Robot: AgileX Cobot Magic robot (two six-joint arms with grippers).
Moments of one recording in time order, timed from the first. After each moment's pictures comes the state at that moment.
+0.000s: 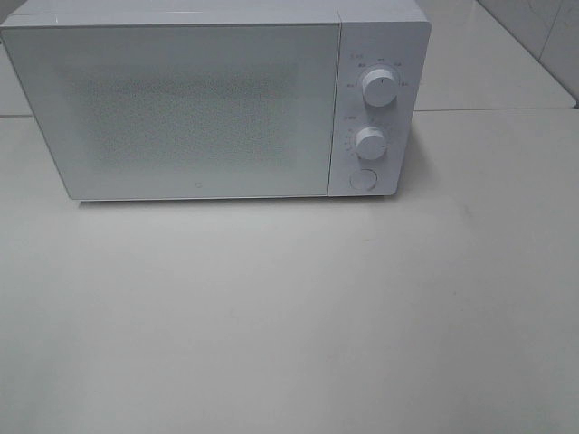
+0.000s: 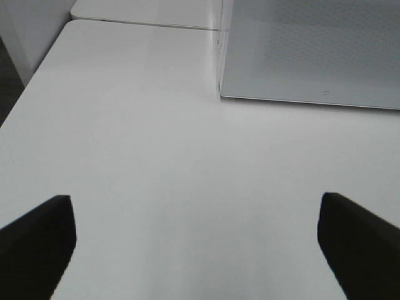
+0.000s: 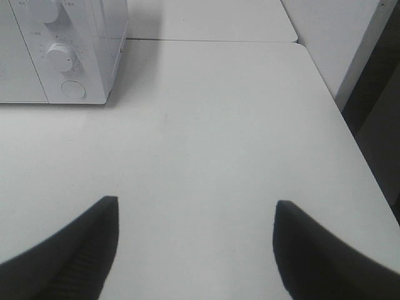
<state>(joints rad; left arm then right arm) 0.06 0.00 -0.52 -0.07 1.08 0.01 -0.04 0.00 -0.50 -0.06 0.96 0.01</state>
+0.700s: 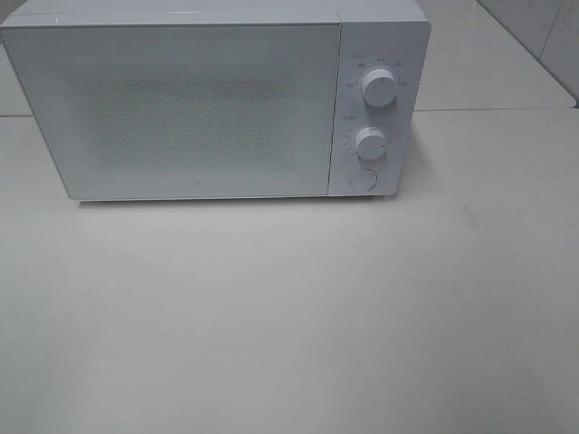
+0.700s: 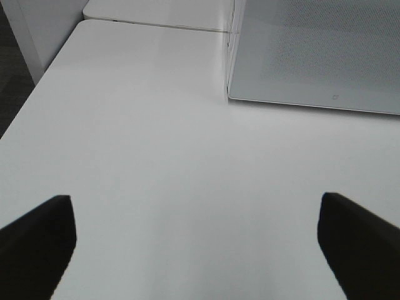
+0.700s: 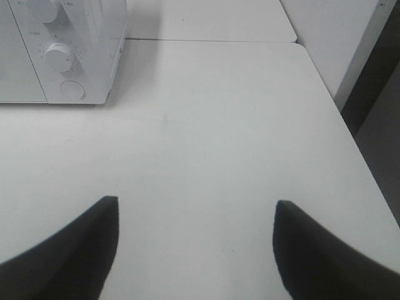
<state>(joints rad) 0.09 0.00 -0.52 -0.07 1.08 0.01 -0.04 0.00 -0.50 -0.06 0.96 0.01</state>
